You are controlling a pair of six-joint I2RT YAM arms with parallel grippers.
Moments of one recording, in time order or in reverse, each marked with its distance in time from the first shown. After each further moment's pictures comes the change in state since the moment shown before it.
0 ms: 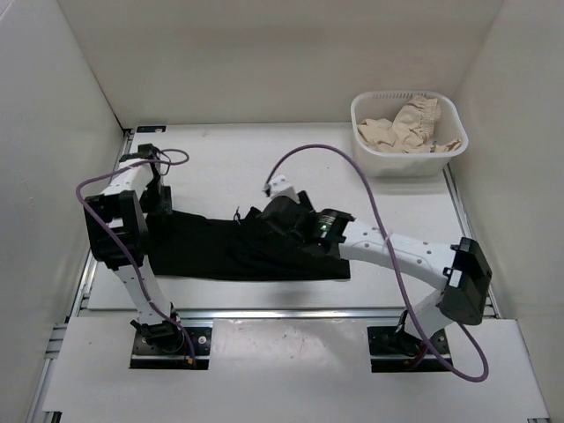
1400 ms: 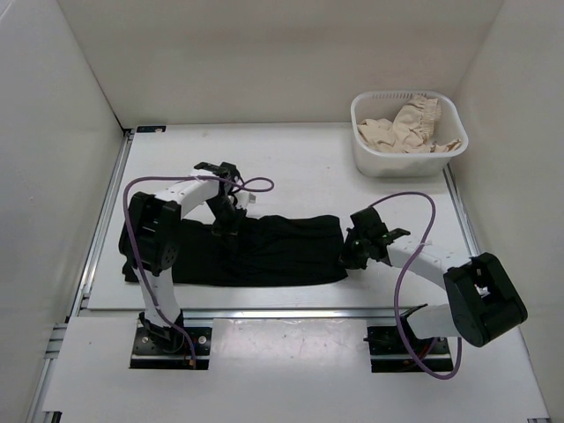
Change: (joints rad) left arm -0.527 -0.023 -0.042 -0.147 0.620 -0.021; right arm -0.678 -0.235 -0.787 0.337 -0.669 0.511
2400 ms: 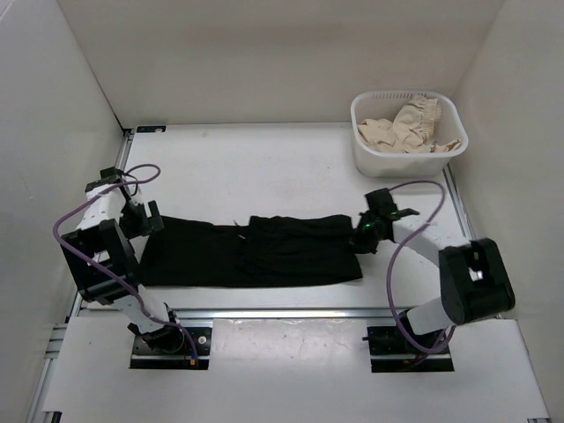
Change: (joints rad) left arm 0.746 -0.297 -0.213 0.167 -0.319 0.004; right arm -0.148 0.142 0.164 -0.092 -0.056 -0.081
